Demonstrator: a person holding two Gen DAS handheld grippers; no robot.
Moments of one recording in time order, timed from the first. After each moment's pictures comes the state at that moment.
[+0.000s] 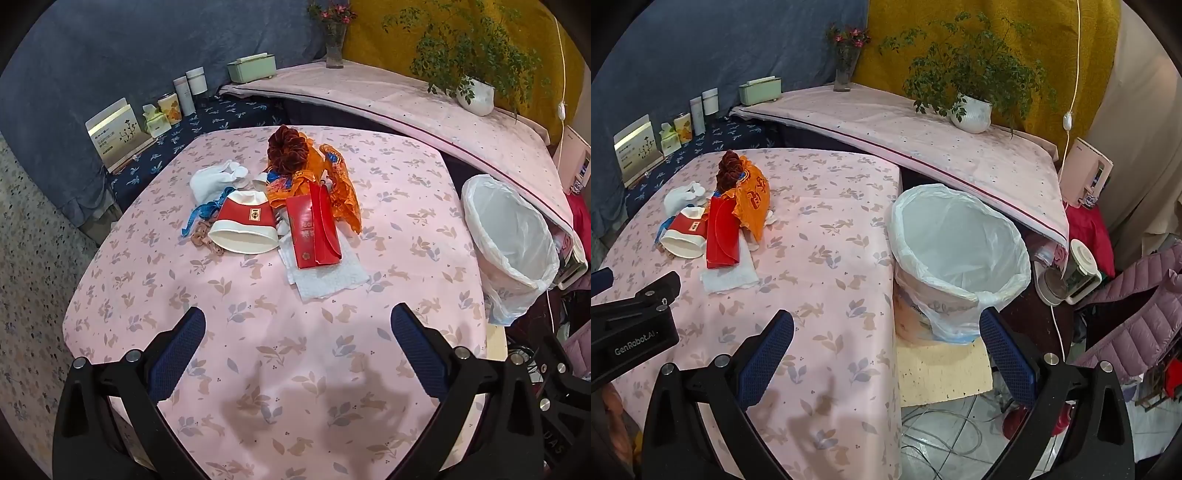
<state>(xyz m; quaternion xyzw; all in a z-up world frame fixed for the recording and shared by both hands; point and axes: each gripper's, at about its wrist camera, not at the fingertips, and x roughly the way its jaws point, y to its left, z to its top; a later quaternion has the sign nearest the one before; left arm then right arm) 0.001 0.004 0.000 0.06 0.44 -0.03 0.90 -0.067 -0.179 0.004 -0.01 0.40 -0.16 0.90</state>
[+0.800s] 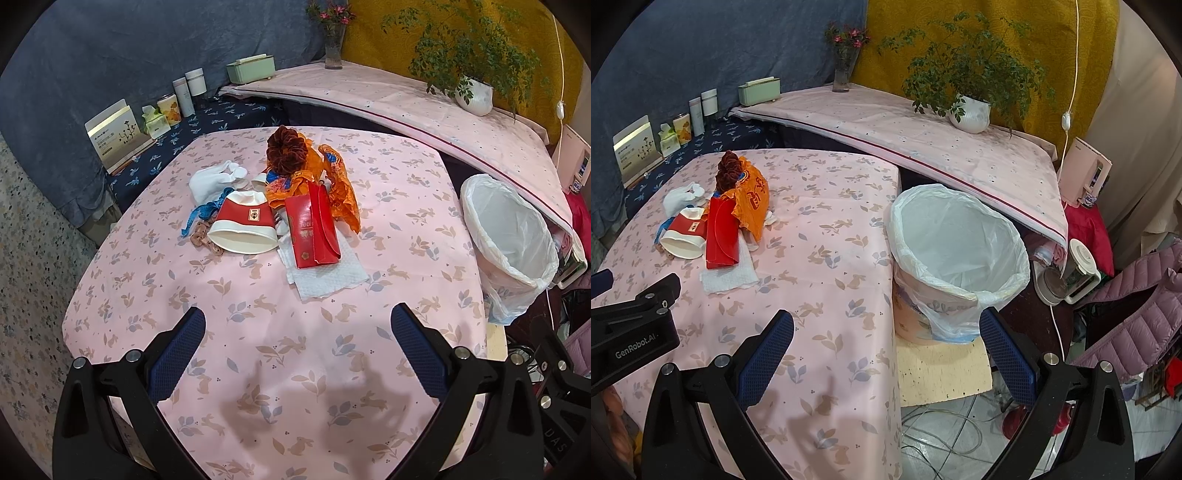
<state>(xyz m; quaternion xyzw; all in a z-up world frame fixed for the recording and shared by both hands) -0.003 0.004 -0.003 0.06 0.43 -0.03 0.90 -0.068 -0.179 0.004 -0.01 0.40 -0.16 0.90</state>
